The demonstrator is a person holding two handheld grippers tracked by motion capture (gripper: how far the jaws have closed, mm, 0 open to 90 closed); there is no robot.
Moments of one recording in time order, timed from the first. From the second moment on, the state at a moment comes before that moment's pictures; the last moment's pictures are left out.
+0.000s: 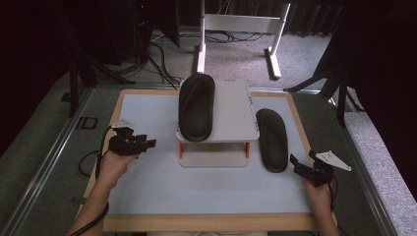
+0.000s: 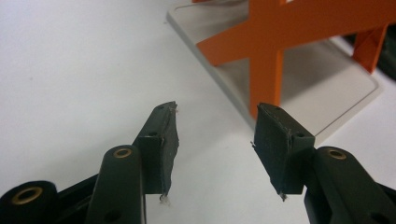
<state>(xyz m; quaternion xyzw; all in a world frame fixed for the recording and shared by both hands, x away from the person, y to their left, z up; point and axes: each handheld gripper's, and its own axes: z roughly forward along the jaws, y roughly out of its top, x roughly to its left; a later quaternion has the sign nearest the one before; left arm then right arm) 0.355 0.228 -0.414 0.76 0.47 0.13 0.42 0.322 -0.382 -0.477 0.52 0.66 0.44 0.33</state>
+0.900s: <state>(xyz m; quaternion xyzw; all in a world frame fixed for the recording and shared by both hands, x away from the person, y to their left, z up) 0.314 0.252 -0.463 0.70 0.50 0.25 0.44 0.322 -0.382 -0.477 0.52 0.66 0.44 0.33</state>
